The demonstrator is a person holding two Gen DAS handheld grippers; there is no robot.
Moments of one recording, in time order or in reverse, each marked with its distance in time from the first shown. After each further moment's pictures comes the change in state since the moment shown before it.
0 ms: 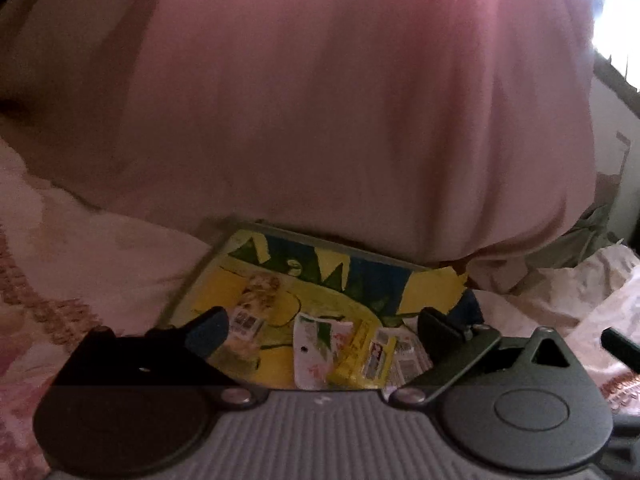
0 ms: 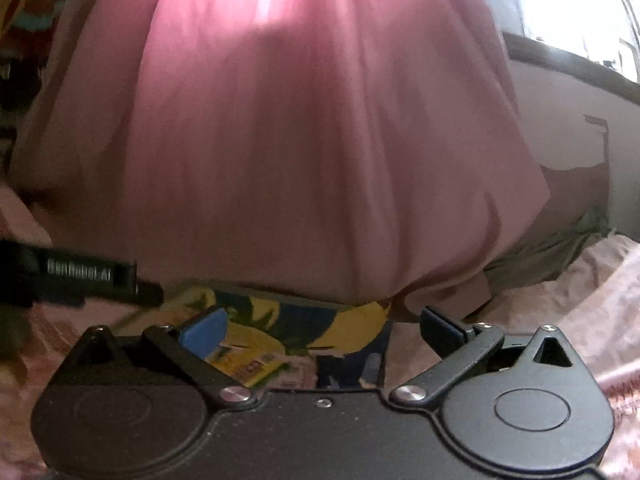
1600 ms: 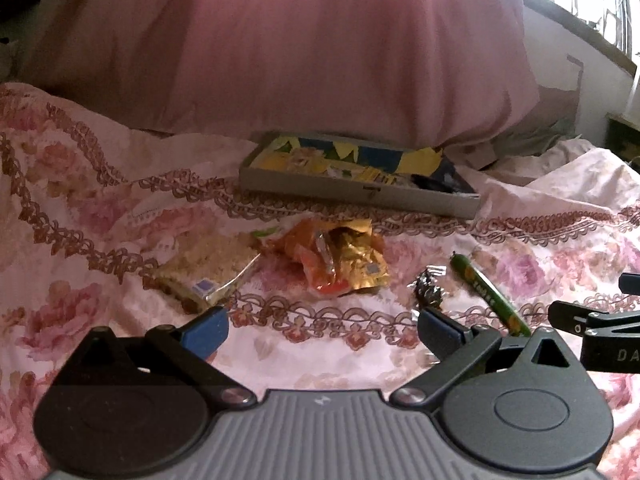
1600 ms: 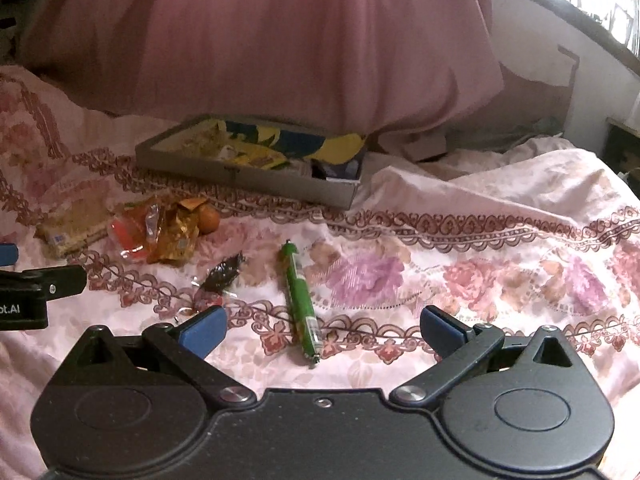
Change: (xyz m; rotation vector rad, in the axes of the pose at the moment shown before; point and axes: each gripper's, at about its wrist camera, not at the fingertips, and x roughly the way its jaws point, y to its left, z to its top) left arm -0.179 0.031 -0.165 0.116 0.087 0.043; right arm -0.142 0.036 -0.082 -0.111 0.409 -0.112
